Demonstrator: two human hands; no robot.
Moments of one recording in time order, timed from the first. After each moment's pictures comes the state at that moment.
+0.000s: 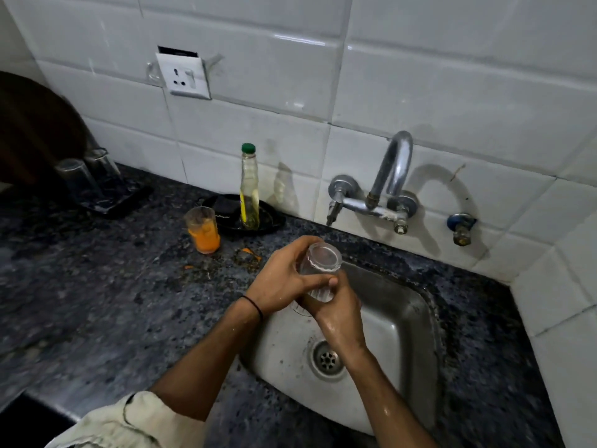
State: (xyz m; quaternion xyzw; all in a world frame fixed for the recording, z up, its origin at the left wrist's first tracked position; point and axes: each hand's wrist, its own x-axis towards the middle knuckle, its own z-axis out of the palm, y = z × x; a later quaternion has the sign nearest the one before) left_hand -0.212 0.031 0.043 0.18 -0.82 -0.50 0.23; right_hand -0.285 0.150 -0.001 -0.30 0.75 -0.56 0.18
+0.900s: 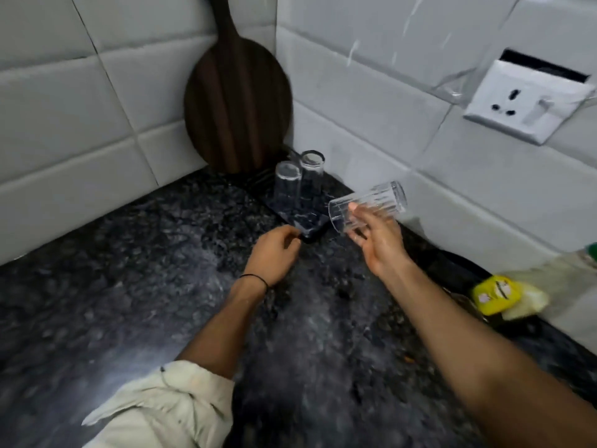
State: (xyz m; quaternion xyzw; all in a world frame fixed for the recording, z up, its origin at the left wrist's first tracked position) left_hand 0.060 -0.408 -0.033 0.51 -0.73 -0.39 0.23; right_hand -0.133 -0.370 0.005 -0.21 0.58 -0.62 0.47
